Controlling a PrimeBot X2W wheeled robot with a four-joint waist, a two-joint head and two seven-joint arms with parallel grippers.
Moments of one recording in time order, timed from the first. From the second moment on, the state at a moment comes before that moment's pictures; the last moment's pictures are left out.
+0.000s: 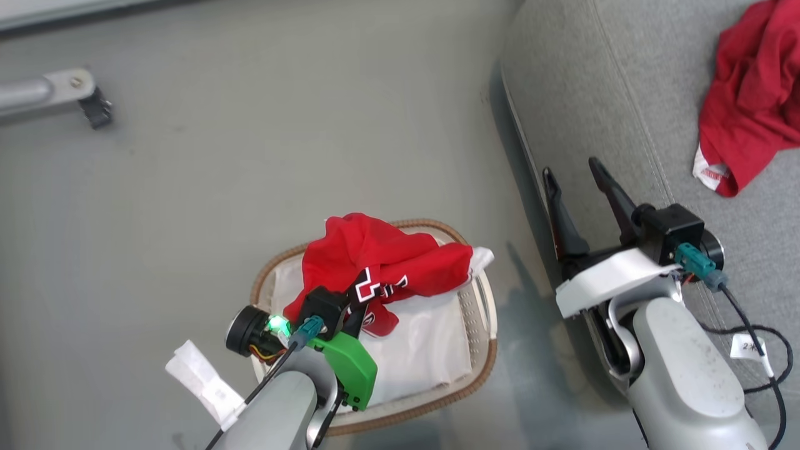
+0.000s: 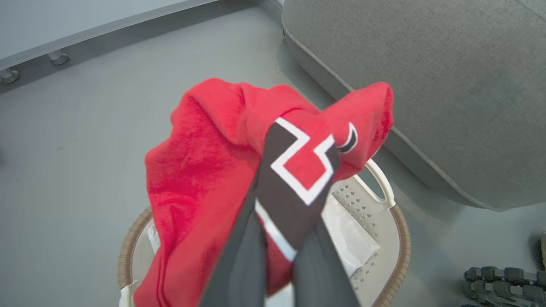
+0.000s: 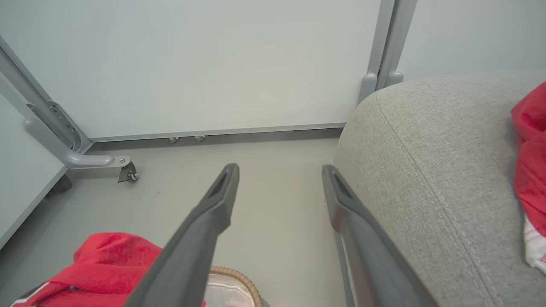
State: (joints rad) left arm -0.48 0.05 -0.67 0.78 -0.31 -0.07 -0.26; right arm -0.42 -0.06 0.15 0.34 0.22 0.13 -0.26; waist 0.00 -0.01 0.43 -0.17
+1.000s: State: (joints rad) left arm -0.33 0.05 -0.45 0.34 -0.31 -0.07 -0.26; right arm -0.19 -0.06 0.27 0.38 0.20 0.13 -0.26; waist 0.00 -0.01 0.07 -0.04
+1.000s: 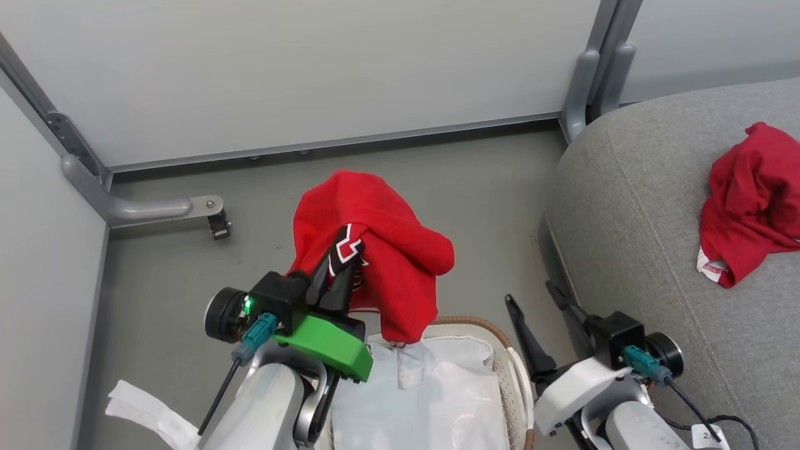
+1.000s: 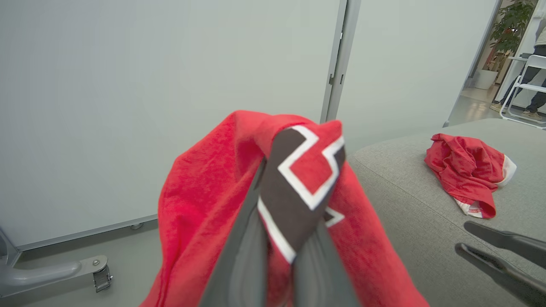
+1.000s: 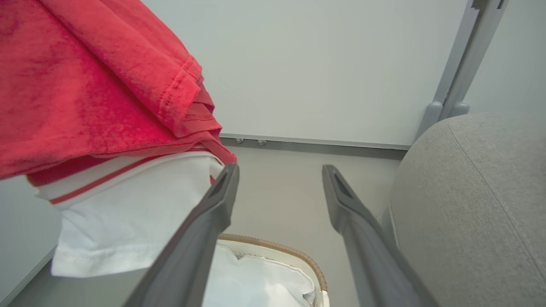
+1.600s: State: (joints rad) left arm -0.35 0.05 -0.57 0.33 -0.36 -0.06 -0.26; right arm -0.40 -0.09 0.66 0.31 0.26 0.13 -0.26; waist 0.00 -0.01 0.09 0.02
